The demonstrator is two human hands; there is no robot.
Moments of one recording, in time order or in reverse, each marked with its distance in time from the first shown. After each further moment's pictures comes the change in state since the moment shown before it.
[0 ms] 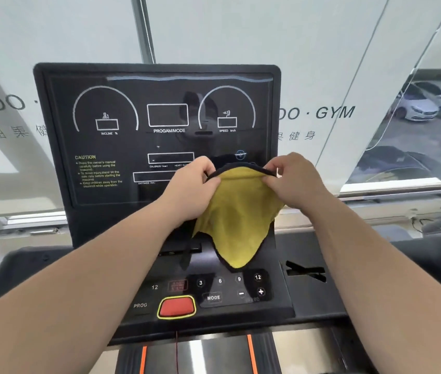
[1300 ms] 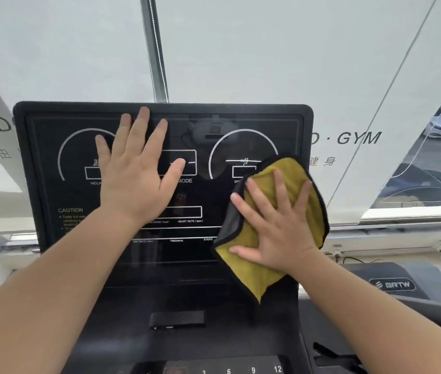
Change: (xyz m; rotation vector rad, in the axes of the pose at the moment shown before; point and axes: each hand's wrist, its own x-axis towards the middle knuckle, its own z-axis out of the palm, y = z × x) left_hand 0.103 -0.050 -0.077 0.630 0.446 0.127; right_hand 0.084 0.031 0.086 -0.774 0.328 -0.700
